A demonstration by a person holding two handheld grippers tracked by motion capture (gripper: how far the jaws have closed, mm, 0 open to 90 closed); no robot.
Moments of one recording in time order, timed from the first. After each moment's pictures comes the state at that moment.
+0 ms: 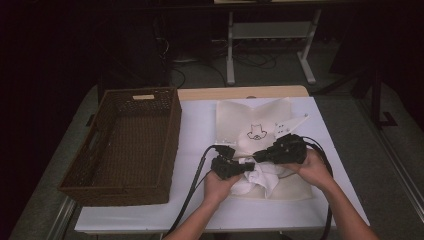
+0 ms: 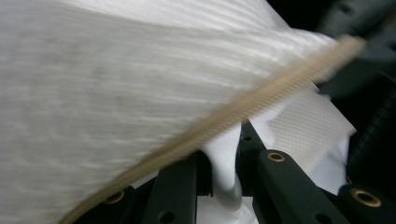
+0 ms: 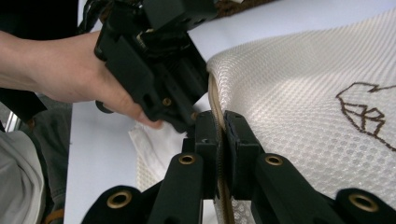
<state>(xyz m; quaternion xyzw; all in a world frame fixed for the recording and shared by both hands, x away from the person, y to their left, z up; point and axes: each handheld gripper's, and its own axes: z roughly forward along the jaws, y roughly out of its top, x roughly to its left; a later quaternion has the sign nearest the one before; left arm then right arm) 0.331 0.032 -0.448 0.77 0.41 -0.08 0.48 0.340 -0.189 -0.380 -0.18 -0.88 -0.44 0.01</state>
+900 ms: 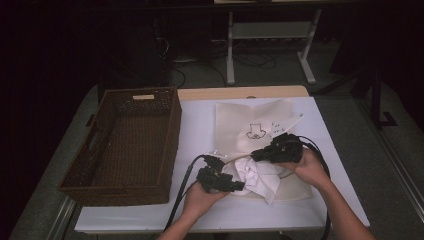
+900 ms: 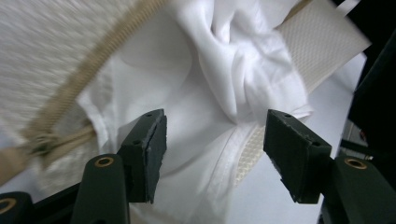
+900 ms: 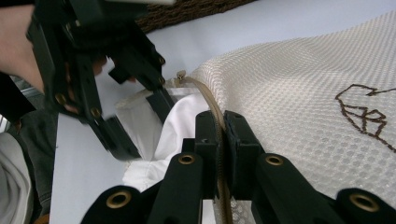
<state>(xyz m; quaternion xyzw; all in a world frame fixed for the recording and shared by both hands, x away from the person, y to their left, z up) 0.298 0.062 -0.444 0.83 0.40 -0.09 0.39 0.346 -0.182 -0.385 -0.19 -0.88 -0.43 0.00</state>
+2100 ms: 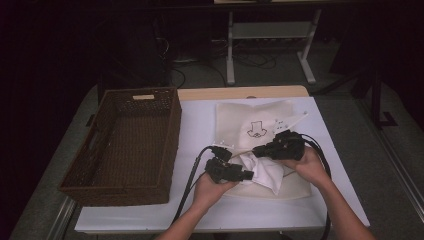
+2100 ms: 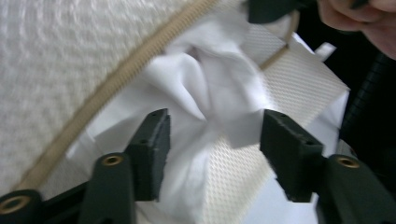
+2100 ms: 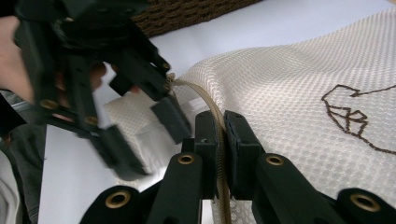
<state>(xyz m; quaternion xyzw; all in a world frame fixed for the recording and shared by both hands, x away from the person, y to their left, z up) 0.313 0.048 -0.431 0.81 0.38 -0.11 0.43 0.352 -0.189 -0.385 -0.21 -0.87 -0.44 -0.01</state>
